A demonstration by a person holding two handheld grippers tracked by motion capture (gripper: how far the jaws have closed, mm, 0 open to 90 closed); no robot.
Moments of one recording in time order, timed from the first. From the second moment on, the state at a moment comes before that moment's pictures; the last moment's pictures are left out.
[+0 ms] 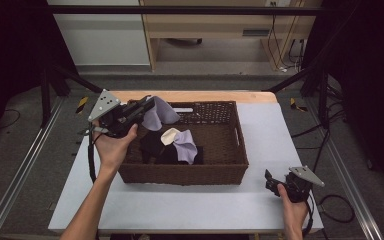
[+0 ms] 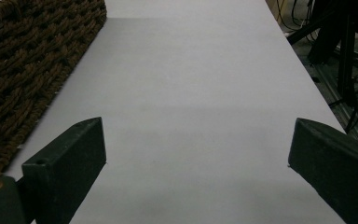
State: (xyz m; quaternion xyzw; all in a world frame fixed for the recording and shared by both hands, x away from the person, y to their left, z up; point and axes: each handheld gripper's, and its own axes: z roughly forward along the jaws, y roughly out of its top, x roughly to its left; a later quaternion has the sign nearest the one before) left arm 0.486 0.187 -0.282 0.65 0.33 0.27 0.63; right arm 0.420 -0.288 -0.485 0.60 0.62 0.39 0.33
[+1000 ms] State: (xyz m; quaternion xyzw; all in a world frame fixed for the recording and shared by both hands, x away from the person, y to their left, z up) left arm 0.399 0.197 -0.276 0.66 0.26 0.24 0.66; right arm 0.420 -0.288 -0.485 0.60 0.62 0.39 0.33
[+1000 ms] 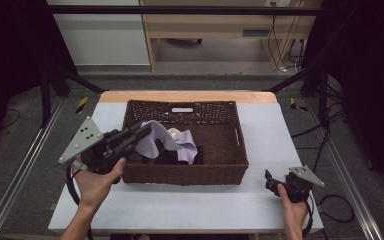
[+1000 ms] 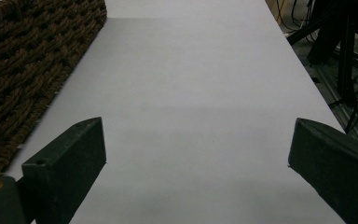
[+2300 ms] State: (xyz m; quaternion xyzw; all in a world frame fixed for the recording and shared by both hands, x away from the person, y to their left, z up) left arm 0.356 0.203 -0.389 0.76 0.30 0.17 0.55; right arm 0.419 -0.288 -0.485 0.60 0.62 0.39 0.34
